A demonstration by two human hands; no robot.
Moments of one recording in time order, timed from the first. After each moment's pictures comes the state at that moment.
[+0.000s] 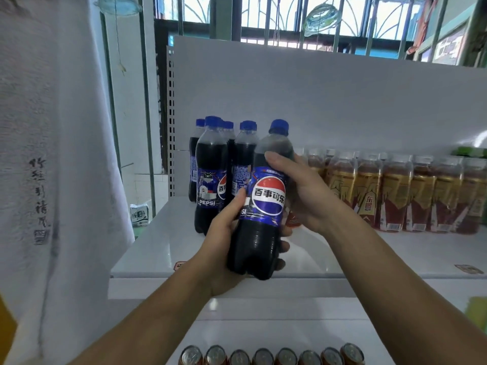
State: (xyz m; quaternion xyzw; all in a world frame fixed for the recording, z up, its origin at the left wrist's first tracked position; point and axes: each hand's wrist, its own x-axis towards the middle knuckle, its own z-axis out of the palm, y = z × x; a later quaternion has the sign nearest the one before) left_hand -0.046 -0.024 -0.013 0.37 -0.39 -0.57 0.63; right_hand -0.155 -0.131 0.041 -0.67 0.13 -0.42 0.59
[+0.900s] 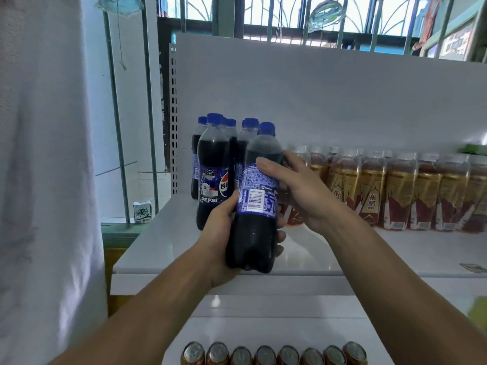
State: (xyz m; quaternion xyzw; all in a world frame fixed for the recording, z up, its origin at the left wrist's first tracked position) left_hand -0.047 -0.026 -0.006 0.37 -0.29 -0.59 0.65; right_hand -0.150 -0.135 0.035 -0.73 0.19 -0.41 0.52
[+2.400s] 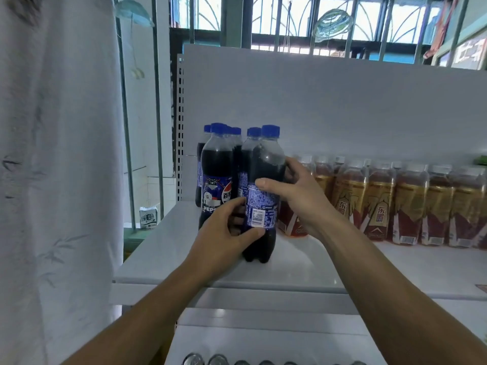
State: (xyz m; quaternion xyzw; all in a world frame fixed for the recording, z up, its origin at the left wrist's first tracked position) left_hand -0.013 -0.049 -0.032 0.61 -0.56 -0.09 0.56; right_hand -0.141 -0.157 0.035 -0.74 0.16 -0.45 0.48
